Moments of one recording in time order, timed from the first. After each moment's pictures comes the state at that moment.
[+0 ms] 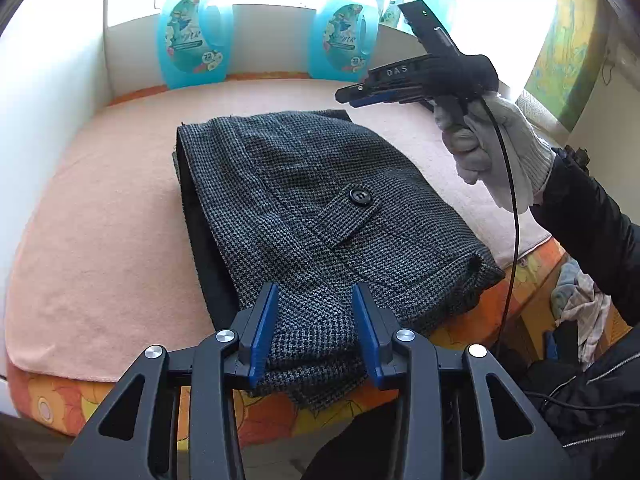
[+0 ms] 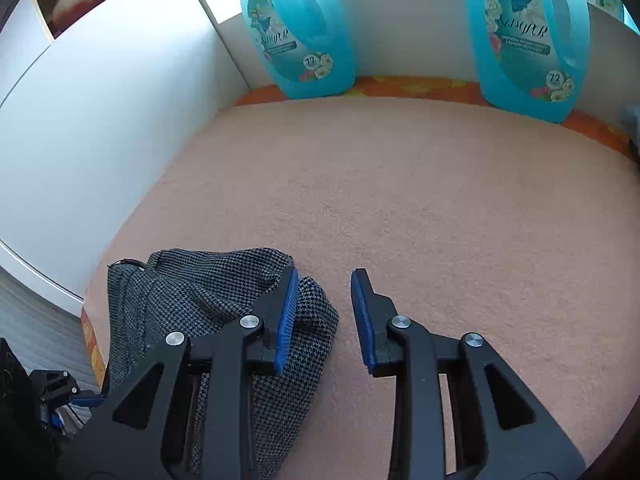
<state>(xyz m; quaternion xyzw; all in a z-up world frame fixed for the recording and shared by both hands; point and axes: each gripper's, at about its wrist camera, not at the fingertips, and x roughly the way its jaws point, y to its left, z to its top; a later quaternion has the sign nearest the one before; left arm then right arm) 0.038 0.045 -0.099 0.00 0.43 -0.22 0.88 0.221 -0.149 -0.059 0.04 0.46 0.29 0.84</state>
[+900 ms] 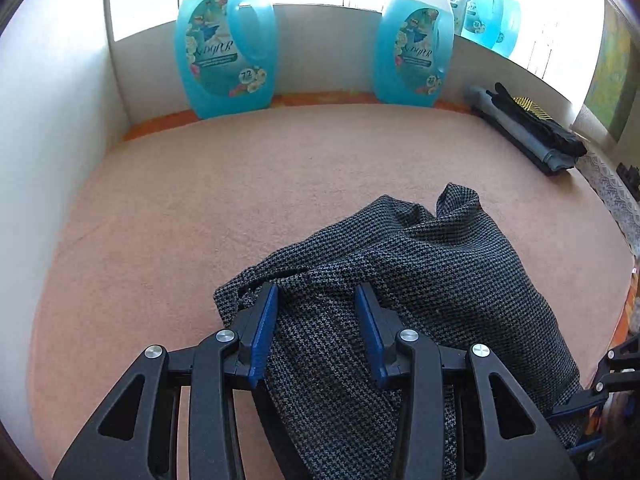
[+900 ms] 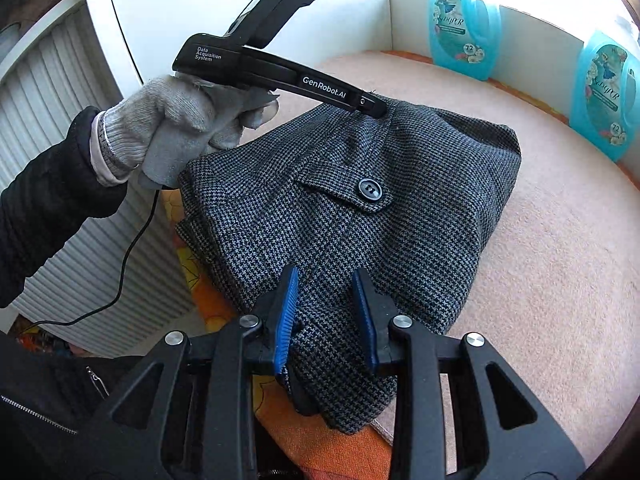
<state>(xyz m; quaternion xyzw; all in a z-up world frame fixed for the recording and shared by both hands) 0.183 0.043 -0.113 0.03 0.43 -0.14 0.89 0.022 -0.113 -0.080 -0.10 0.43 0.41 0.80</state>
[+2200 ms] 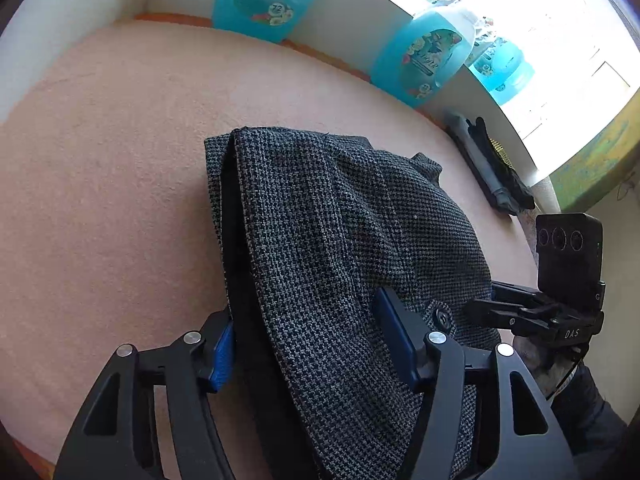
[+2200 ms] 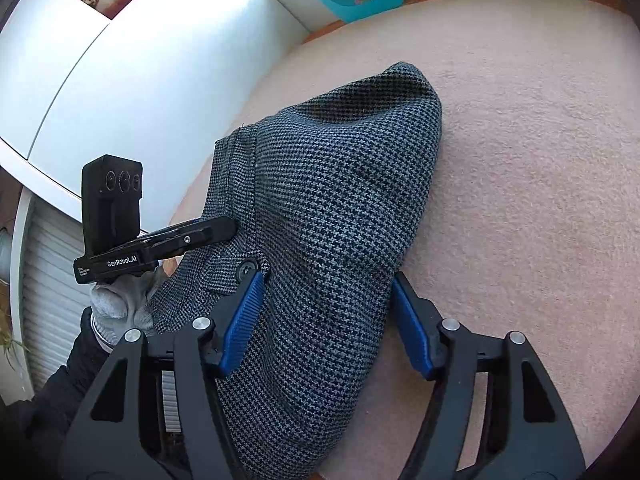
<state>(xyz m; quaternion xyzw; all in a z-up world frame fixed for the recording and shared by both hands) 0.141 0.080 -0.140 -0.18 0.49 -0.20 0.83 0.147 -0.170 -0.112 0.15 0.53 0.38 0.74</state>
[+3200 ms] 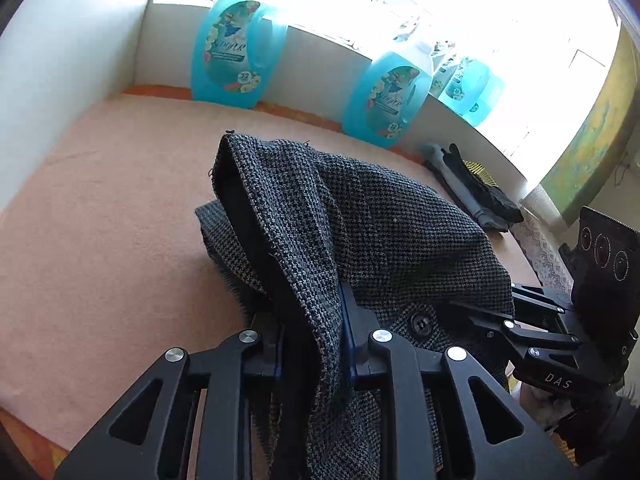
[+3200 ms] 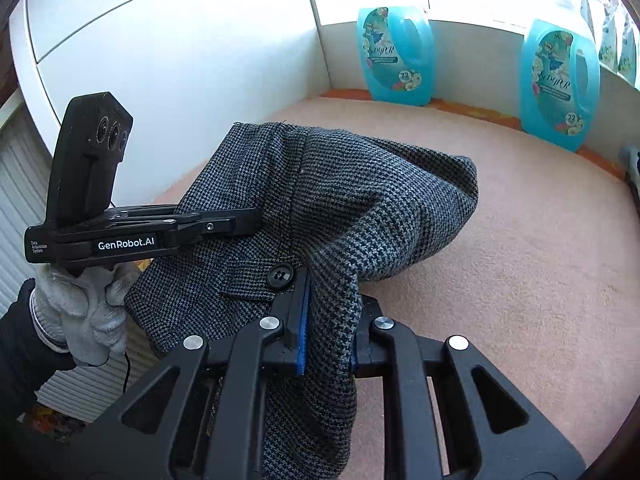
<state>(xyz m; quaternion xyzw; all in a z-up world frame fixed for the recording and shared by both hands) 0.109 0.060 -0.090 -0.13 0.39 -0.19 0.89 0.088 -0.142 -0.024 -0.03 0.39 0.34 0.86</state>
